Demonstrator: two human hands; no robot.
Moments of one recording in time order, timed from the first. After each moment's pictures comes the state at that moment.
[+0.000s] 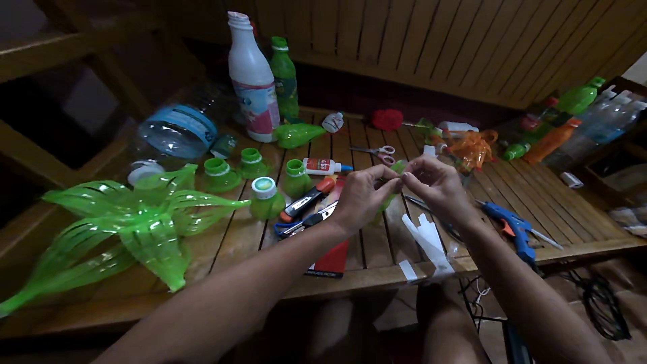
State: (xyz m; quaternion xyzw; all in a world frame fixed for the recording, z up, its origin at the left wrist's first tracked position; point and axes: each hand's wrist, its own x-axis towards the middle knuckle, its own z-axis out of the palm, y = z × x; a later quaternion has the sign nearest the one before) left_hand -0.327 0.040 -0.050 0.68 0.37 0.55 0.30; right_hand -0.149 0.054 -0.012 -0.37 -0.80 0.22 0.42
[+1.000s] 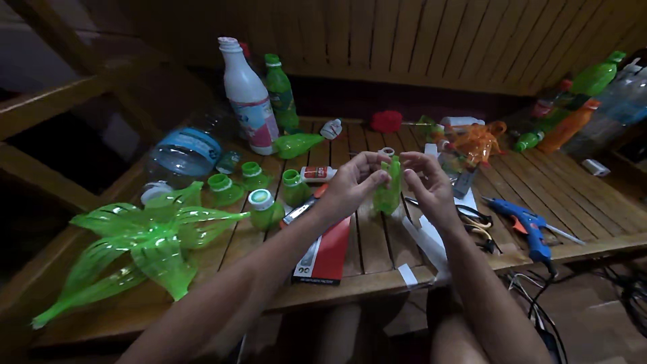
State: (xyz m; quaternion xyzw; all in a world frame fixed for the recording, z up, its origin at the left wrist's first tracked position) left_hand -0.345 0.058 -0.039 0.69 0.30 0.51 0.42; right_hand -0.148 0.071 -0.052 -0.32 -0.73 0.25 0.55
